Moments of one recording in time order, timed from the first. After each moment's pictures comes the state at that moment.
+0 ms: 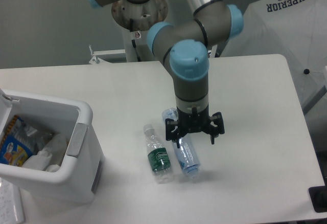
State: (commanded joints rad) arm 2.46 -1.98 -1.63 -0.87 1.57 0.38
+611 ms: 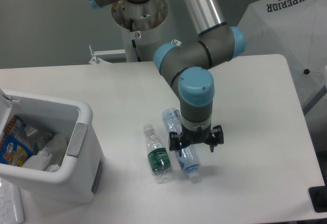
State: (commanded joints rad) arm 2.47 -2.08 -1.61 -0.86 1.57 0.32
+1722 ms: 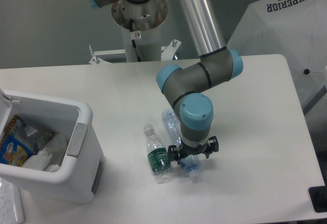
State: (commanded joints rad) arm 2.46 -2.17 -1.61 -0.85 1.60 0.26
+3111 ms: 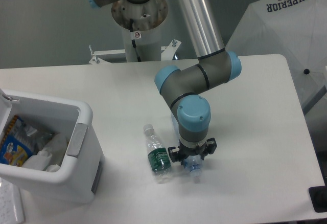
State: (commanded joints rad) arm 2.45 -2.16 -1.60 -0.85 1.60 0.26
